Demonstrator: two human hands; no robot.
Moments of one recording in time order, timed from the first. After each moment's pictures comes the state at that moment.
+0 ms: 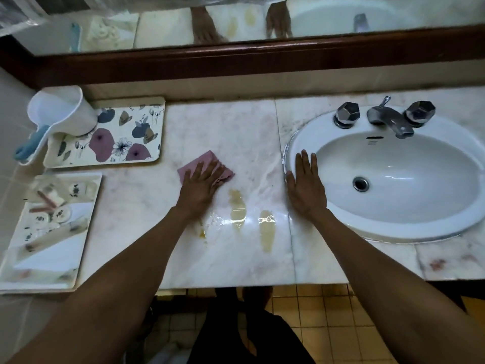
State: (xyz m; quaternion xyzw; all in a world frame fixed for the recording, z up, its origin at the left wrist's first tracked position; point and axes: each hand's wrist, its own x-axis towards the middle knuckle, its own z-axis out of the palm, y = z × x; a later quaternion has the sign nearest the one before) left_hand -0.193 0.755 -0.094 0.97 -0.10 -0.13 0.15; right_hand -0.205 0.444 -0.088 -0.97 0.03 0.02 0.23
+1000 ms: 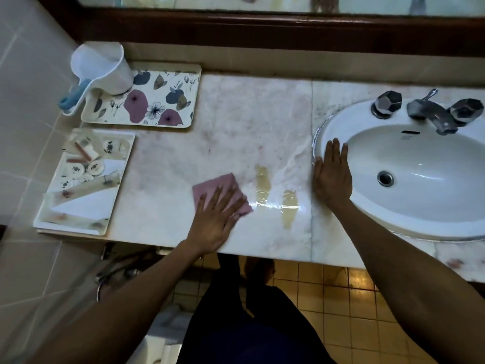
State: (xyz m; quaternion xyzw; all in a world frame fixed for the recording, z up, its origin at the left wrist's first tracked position) left_hand -0.357 0.773 -0.104 0.98 -0.13 -0.10 0.10; right_hand -0.215 0.455 -0.092 -0.99 0.04 0.00 0.16
